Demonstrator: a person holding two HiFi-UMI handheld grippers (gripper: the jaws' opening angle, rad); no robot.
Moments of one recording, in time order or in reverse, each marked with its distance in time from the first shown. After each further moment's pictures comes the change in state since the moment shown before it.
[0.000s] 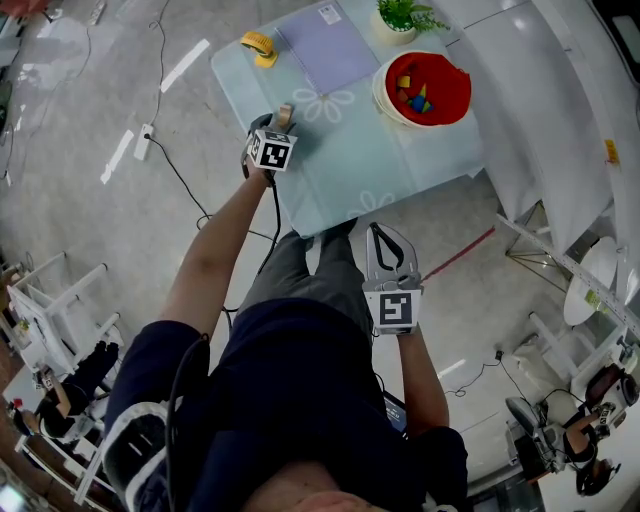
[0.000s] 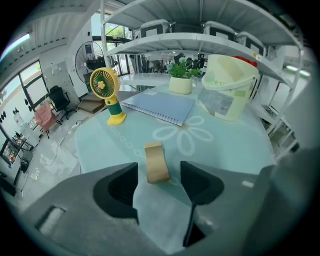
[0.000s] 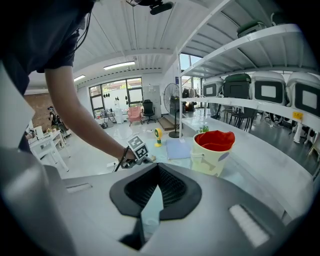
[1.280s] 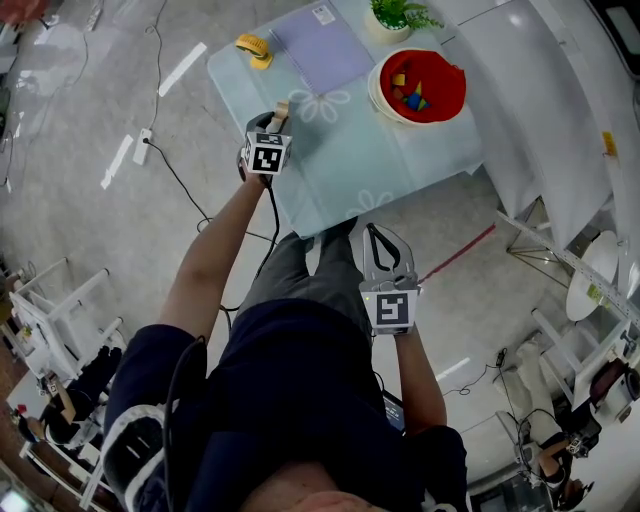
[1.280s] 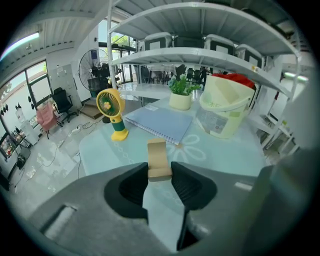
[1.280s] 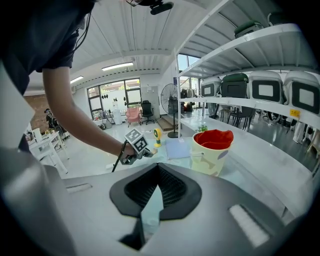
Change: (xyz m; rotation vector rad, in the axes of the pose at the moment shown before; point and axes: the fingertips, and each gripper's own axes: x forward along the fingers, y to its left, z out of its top) left arm -0.031 -0.001 0.034 -0.032 -0.100 0.003; right arm -0.002 0.003 -0.005 0.011 -0.008 -0.014
